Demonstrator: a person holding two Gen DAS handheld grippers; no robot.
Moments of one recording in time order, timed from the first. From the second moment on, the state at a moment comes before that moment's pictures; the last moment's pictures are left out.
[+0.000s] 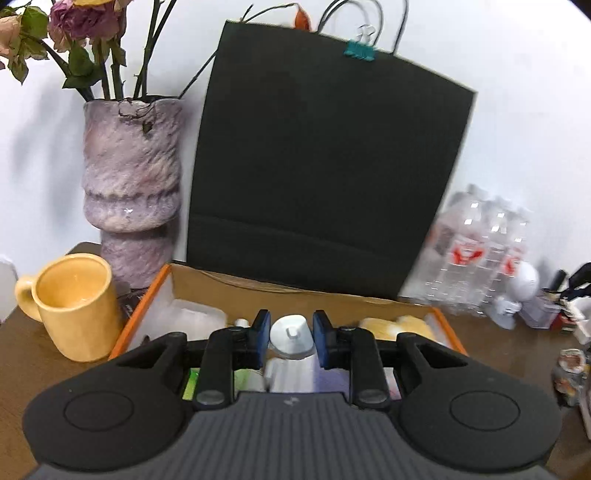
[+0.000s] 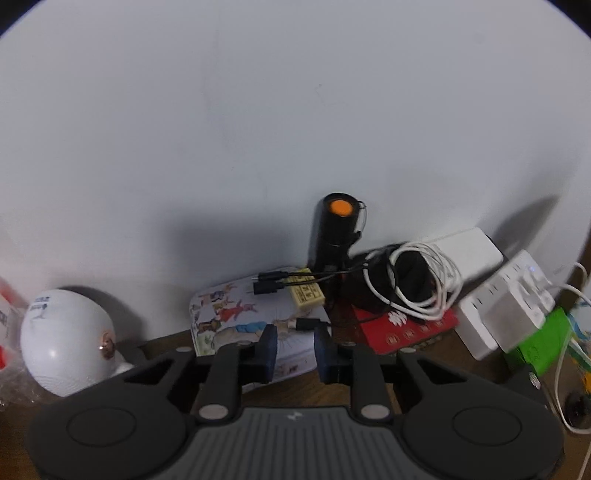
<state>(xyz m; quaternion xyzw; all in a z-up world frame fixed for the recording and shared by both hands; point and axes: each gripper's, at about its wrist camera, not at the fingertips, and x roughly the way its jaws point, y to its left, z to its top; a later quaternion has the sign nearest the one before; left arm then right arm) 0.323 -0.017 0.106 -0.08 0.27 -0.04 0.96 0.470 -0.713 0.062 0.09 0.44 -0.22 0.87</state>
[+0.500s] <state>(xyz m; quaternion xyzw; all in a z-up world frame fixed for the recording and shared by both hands) 0.326 -0.016 0.100 -0.07 0.27 -0.03 0.96 0.501 -0.728 0.033 0.05 0.43 -0.22 0.88</state>
